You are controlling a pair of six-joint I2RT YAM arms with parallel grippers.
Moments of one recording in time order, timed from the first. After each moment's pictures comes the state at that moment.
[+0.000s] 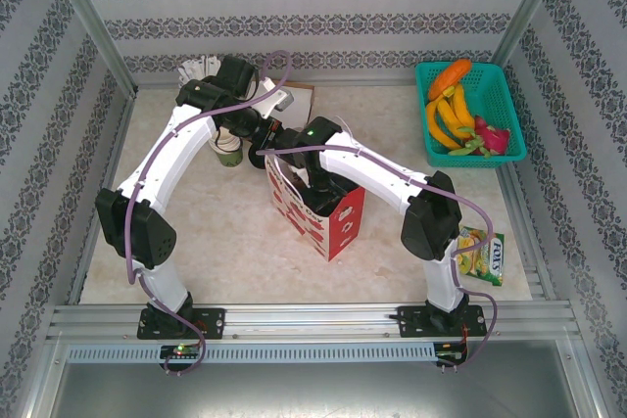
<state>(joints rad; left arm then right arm) -0.34 1.77 1.85 -1.15 0.51 0.19 0.84 2.02 1.91 -1.61 0.01 0.24</state>
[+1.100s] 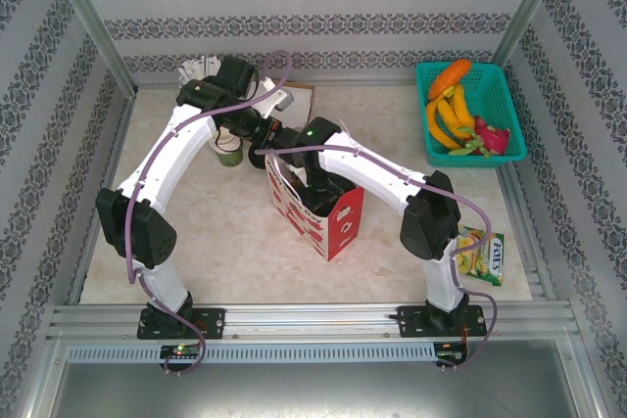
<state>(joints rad) -0.34 1.77 1.86 -1.15 0.51 0.19 0.84 2.02 1.91 -1.58 0.00 0.24</state>
